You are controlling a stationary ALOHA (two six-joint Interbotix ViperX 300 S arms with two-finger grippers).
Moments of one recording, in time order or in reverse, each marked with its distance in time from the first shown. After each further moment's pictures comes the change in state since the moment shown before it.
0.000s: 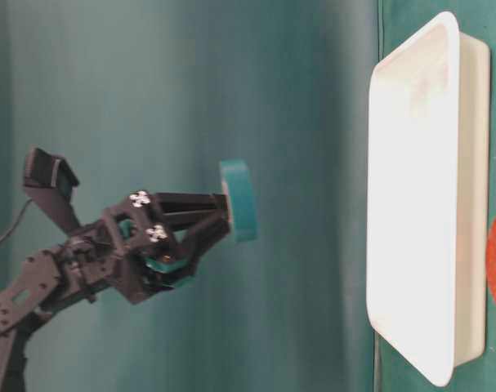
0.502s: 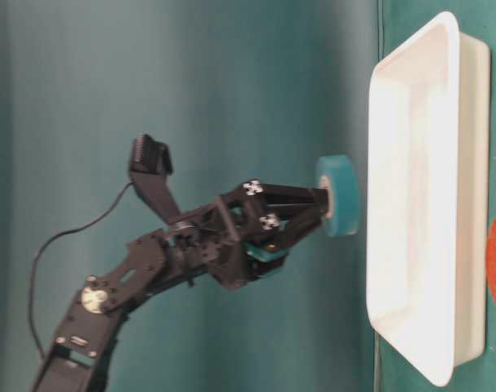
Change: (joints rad) left arm 0.006 0.130 0.100 0.000 -0.178 0.000; right arm 0.000 0.005 0.000 0.000 0.000 -0.002
